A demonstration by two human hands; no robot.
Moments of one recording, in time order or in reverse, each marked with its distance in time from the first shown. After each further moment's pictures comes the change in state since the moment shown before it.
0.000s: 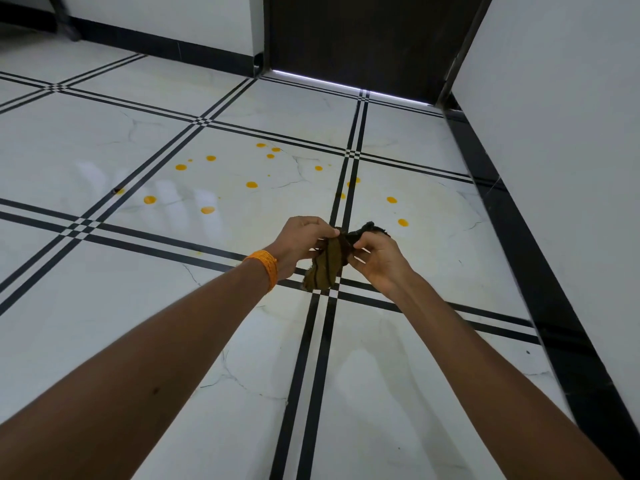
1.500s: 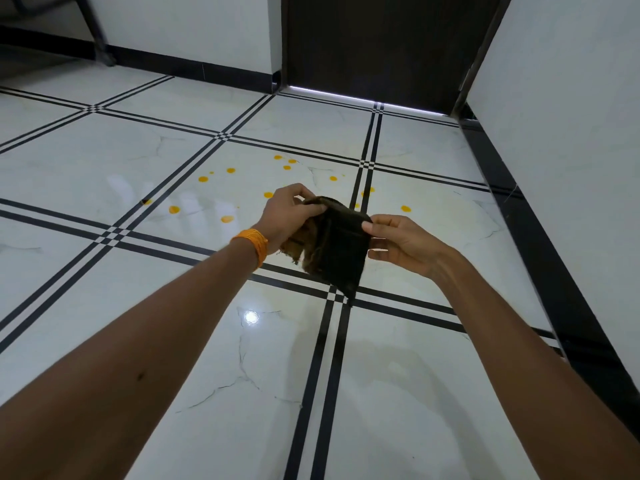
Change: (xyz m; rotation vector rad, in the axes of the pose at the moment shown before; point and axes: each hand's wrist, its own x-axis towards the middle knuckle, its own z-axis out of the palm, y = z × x) left_hand -0.005 0.041 -0.047 0.266 0.206 0.206; right_hand -0.004 -0.059 -0.005 -0.450 -0.412 -0.011
